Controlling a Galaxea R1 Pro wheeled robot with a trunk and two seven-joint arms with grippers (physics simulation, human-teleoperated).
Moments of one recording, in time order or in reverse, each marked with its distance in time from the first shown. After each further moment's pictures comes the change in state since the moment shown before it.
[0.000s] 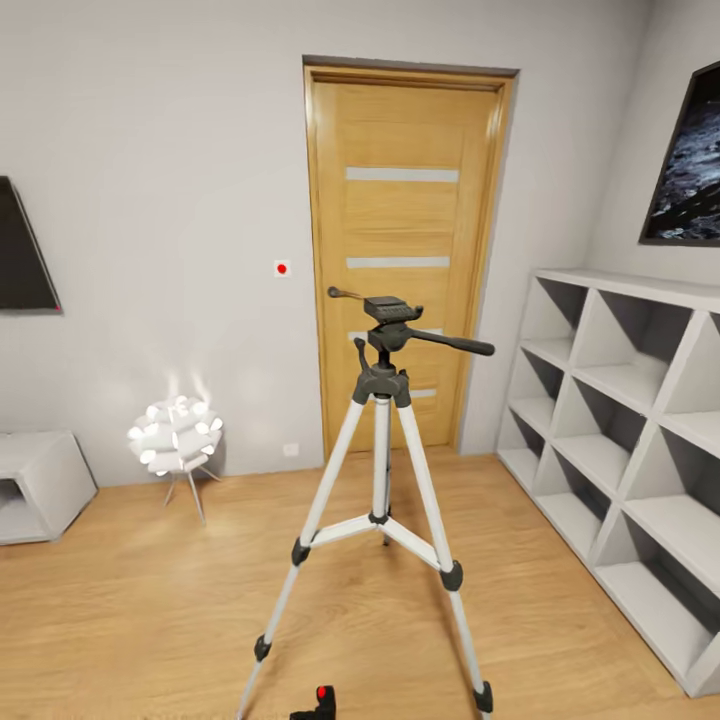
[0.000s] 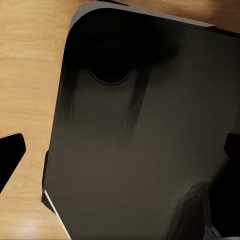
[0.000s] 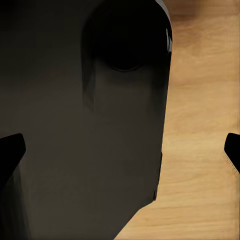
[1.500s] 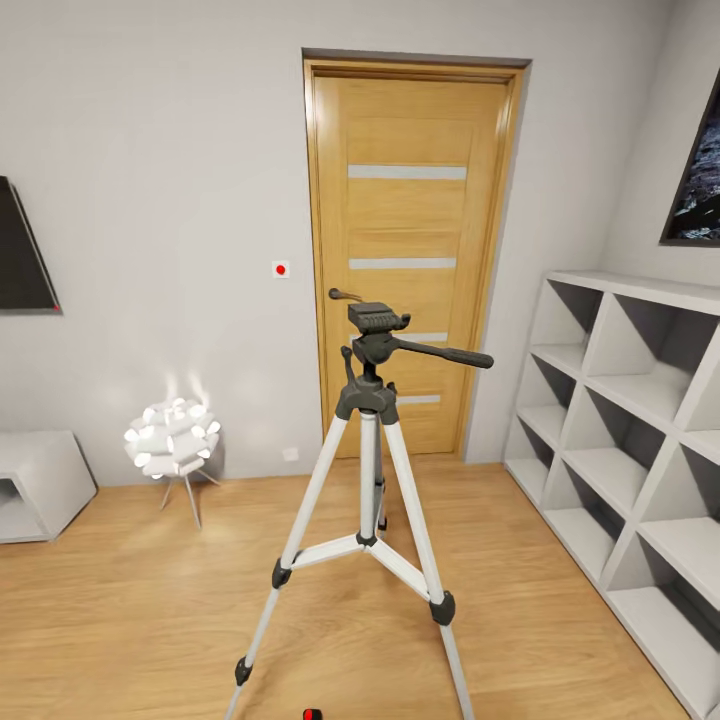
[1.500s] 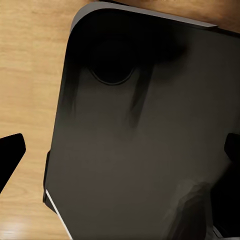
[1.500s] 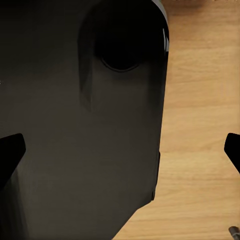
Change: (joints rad) left arm 0.000 0.001 0.000 0.000 0.000 0.000 0.002; right arm 0.000 -0.003 -0.001 0.000 -0.001 -0.001 -0.001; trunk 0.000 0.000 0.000
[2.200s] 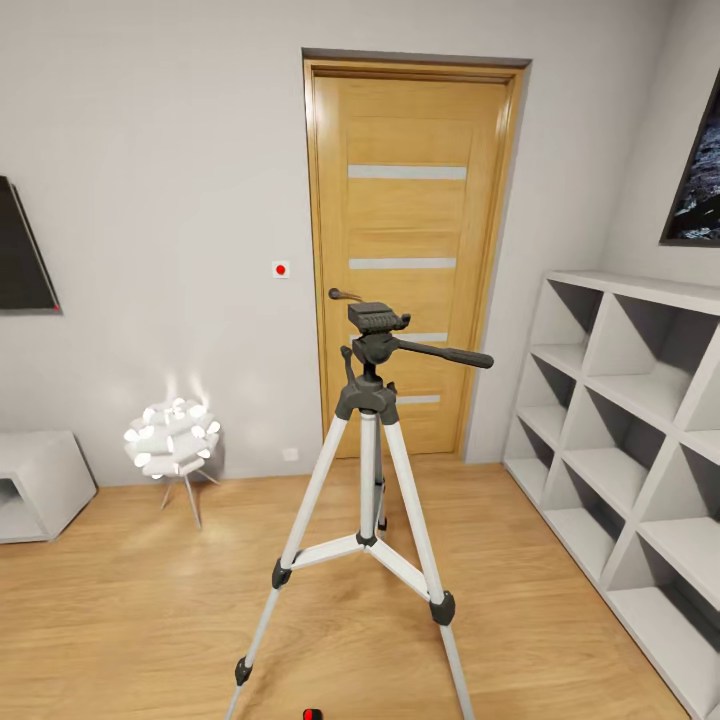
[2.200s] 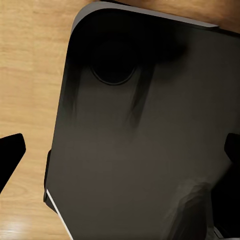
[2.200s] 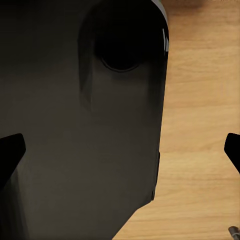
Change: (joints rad) left arm 0.000 0.000 0.000 0.000 0.002 0.000 0.003; right arm 0.000 0.000 0.001 0.000 0.000 0.000 -0.001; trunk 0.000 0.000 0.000
